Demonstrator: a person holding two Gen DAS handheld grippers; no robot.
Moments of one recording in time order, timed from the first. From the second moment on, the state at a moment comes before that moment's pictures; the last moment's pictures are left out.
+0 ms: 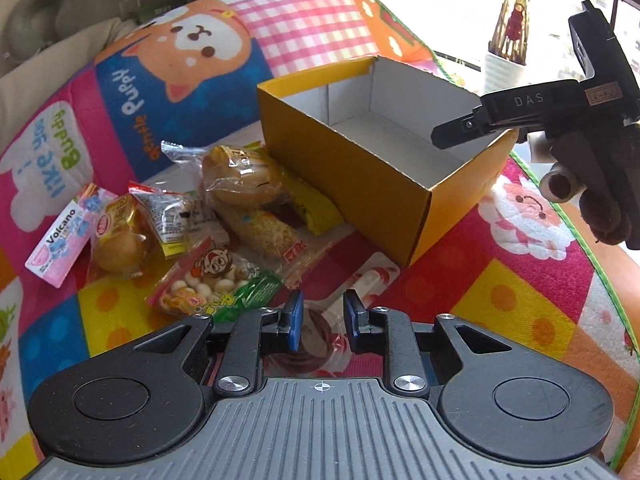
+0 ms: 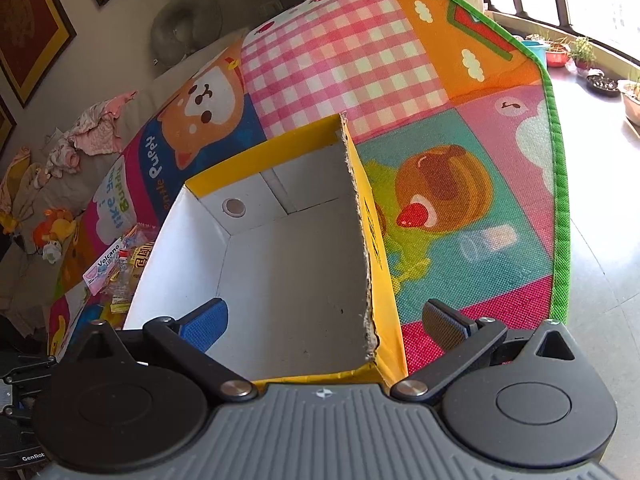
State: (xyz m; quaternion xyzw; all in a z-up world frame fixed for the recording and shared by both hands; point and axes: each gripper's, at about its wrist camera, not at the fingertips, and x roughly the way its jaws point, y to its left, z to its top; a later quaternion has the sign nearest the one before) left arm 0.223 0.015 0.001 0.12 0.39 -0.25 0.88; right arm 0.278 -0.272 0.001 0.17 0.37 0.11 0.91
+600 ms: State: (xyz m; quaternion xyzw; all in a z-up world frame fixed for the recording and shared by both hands) left arm 0.205 0.027 0.008 0.03 0.36 -0.25 0.90; right arm 0.203 -0.280 0.033 0.14 0.32 0.14 0.93
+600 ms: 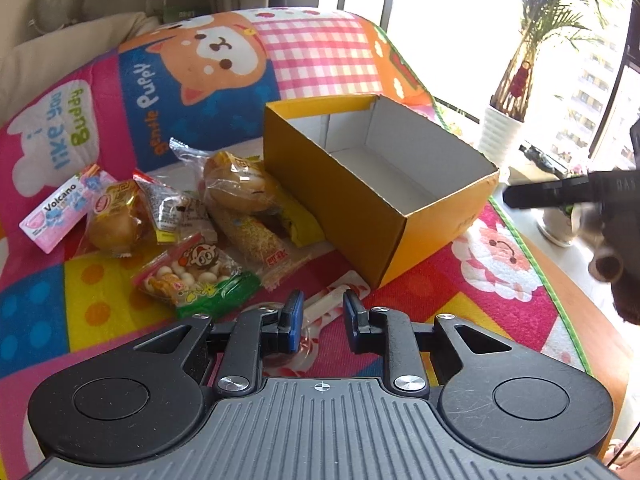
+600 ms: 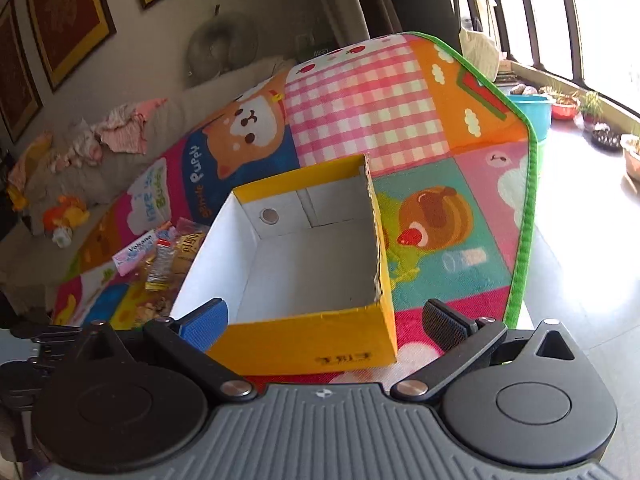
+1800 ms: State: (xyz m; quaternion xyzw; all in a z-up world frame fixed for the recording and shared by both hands) left arm 0.186 0.067 0.020 -0.04 0.33 -0.19 0.92; right arm 0.238 -0.235 0.068 -0.06 0.26 0.06 0.96
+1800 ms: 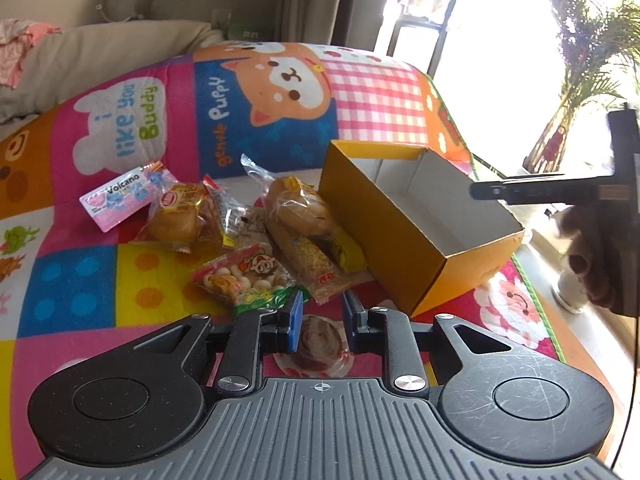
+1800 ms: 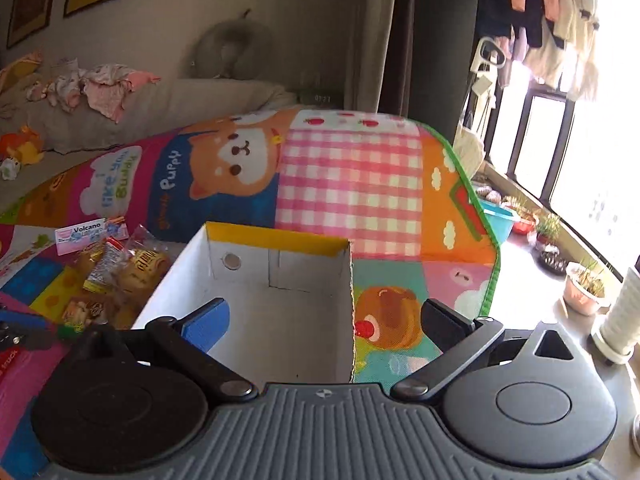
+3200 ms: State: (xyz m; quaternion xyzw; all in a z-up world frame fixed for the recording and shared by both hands) left arm 0.186 0.065 0.012 -0.05 0.35 -0.17 0.92; right arm 0.292 -0.246 0.026 -0.05 0.34 0.06 0.94
